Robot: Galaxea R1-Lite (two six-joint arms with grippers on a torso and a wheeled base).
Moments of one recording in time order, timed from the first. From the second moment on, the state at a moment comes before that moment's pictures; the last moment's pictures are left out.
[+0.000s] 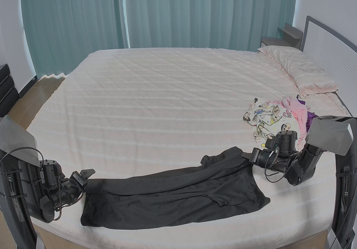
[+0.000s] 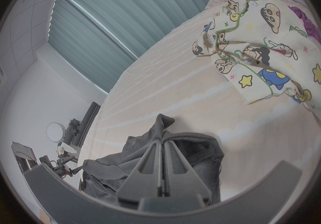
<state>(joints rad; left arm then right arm) 0.08 2.25 -0.11 -1.55 -0.16 -0.86 0.17 2.41 -0.80 -1.13 0.35 0.54</state>
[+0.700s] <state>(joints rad) 0.12 2.29 -0.03 -1.55 -0.26 -0.67 0.17 2.42 -0.80 -1.13 0.35 0.54</state>
